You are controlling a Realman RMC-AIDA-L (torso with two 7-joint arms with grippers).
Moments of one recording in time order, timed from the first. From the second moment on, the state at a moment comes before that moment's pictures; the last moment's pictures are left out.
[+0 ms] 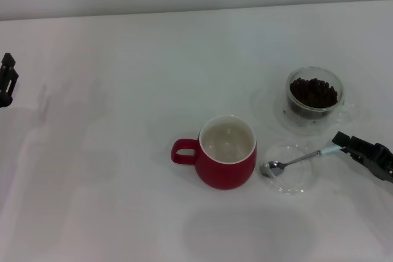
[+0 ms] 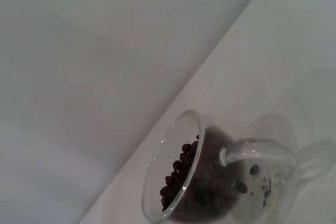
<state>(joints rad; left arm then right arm) -0.45 -2.08 -0.61 -0.06 -0.98 -1.21 2.82 0.18 1.99 -0.53 -0.14 1.48 1.37 -1.47</state>
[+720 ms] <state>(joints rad) -0.45 -2.08 -0.61 -0.06 -0.98 -1.21 2.82 0.17 1.99 -0.53 -0.14 1.48 1.37 -1.47</state>
